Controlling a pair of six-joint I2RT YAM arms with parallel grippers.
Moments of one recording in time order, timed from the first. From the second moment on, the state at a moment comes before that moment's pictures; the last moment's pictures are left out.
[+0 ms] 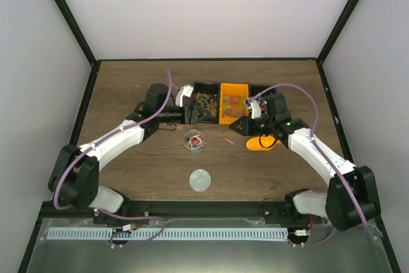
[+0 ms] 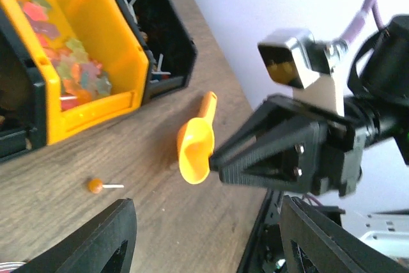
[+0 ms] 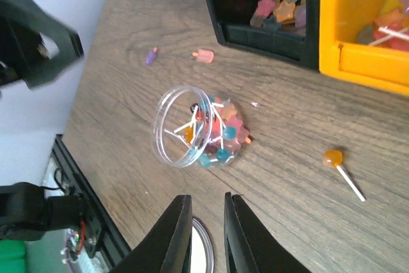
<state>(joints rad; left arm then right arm) -0.51 1.45 0.92 0.07 0.77 -0.63 0.32 1.24 0.80 -0.33 -0.71 0.37</state>
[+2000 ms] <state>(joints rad) -0.32 1.06 0.64 -0.15 0.50 -0.68 1.20 1.82 1.16 -0.76 -0.06 0.53</state>
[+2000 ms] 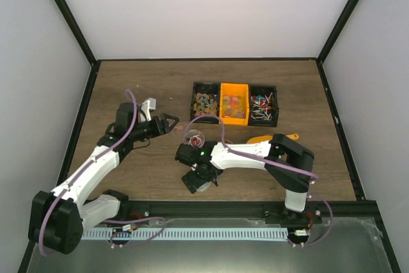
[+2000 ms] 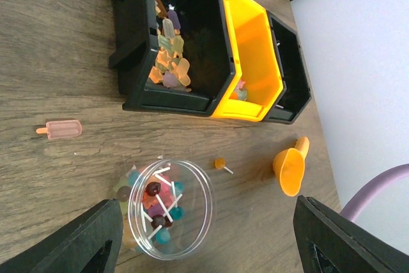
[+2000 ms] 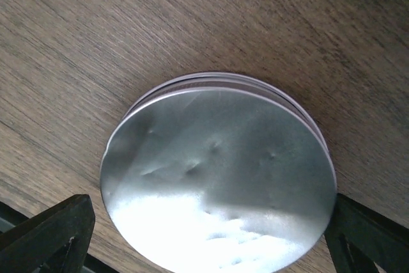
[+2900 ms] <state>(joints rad) -0.32 1.09 0.63 -0.14 0.51 -0.66 1.21 1.85 1.24 -0.86 0.03 0.54</state>
